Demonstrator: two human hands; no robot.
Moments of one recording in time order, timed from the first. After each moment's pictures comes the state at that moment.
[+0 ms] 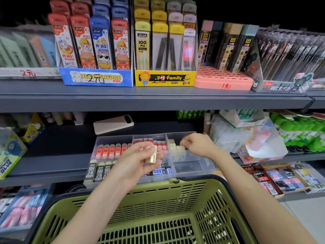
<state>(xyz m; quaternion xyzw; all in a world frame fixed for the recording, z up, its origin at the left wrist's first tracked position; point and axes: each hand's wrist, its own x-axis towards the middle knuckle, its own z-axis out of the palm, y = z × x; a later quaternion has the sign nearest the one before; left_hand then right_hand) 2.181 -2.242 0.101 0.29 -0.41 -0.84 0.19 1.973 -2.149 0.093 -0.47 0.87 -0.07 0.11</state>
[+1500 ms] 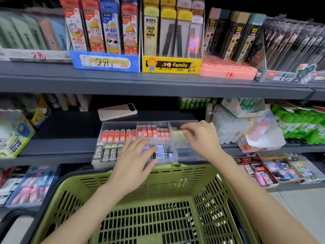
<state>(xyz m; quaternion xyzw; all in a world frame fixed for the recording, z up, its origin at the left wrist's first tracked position) 2.223 -2.236 0.056 0.17 -0.97 -0.06 0.17 2.016 -2.122 0.089 -0.49 0.84 -0.20 -0.12</state>
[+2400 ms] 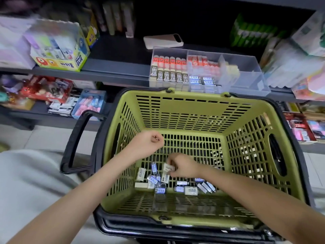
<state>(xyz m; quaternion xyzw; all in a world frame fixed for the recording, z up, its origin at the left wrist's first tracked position) 2.369 -2.192 0.006 0.36 -0.81 -0.46 -0.04 2.225 -2.074 -0.106 -0.63 0.68 -0.05 0.38</state>
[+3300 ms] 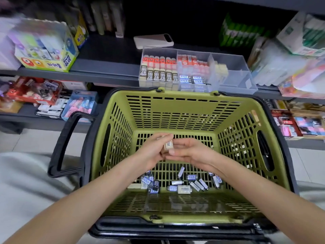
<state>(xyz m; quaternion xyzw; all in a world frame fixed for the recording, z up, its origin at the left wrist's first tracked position) 2.331 -2.156 -0.009 0.44 -0.37 -0.82 0.03 2.208 -2.063 -0.007 -0.20 0.54 -0.44 0.69</state>
